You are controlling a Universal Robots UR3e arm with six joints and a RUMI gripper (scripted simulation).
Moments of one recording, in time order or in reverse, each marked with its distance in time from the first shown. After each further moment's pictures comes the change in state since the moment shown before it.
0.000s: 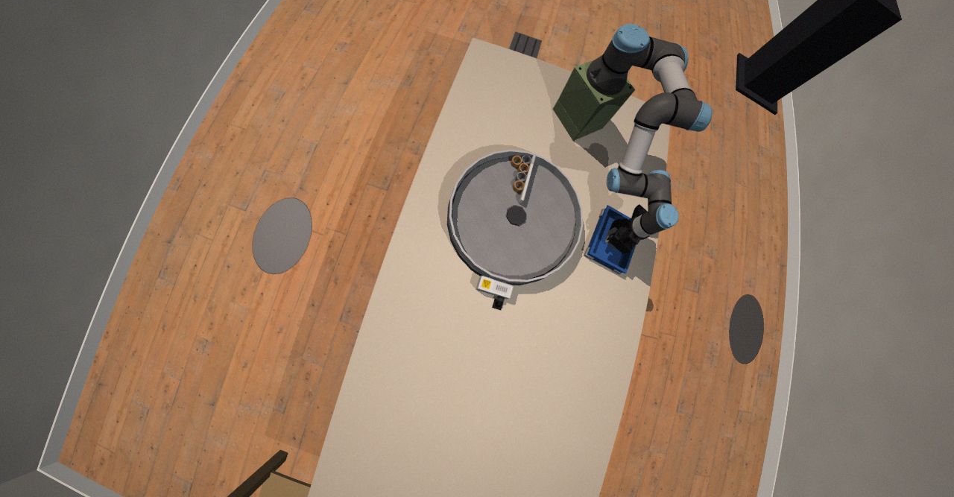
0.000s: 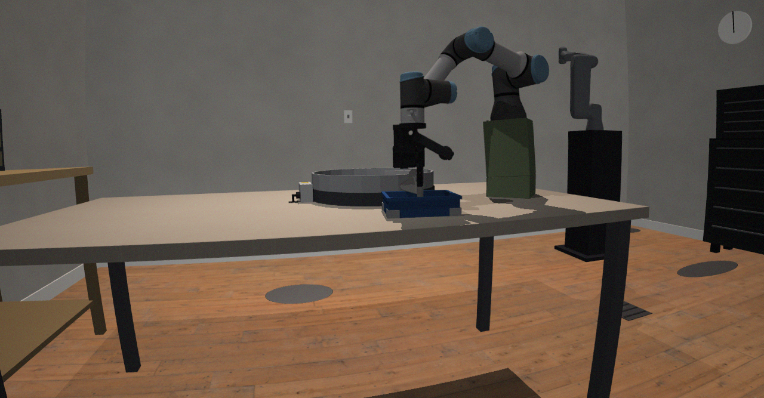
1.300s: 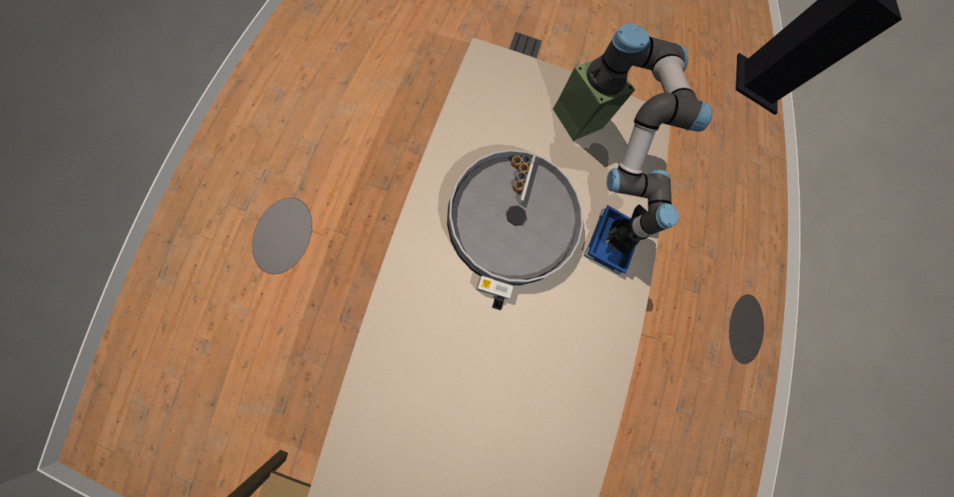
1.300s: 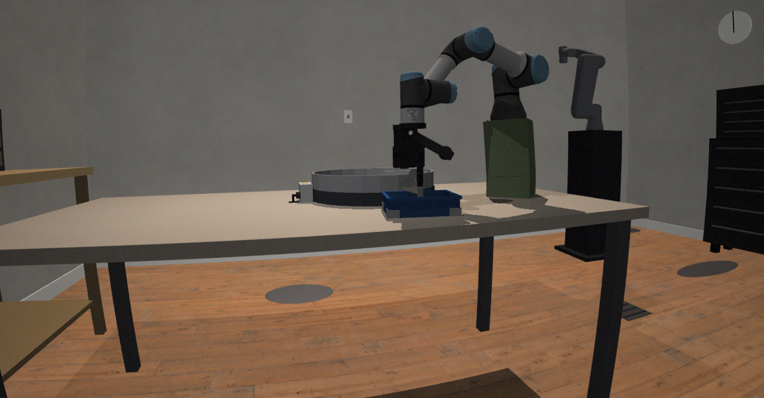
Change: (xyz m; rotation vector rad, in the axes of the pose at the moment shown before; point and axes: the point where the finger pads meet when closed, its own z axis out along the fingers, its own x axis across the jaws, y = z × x) arm 0.000 0.000 0.000 0.000 0.000 0.000
